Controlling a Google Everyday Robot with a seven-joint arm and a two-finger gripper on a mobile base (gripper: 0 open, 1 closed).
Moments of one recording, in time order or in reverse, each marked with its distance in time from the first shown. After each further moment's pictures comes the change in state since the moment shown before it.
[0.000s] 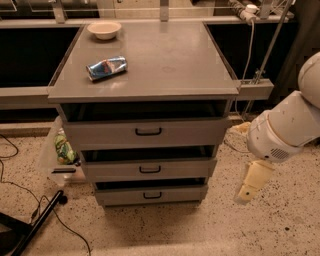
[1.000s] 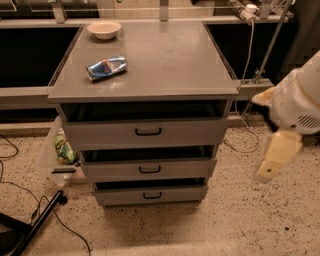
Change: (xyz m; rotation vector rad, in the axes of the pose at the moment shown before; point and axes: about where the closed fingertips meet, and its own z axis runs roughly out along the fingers) arm -0.015 -0.013 -0.092 0.119 0.112 0.022
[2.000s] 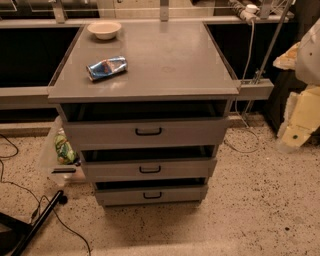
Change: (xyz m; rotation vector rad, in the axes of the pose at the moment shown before) arm -0.008 -0.023 -0.076 0.065 0.066 0.012
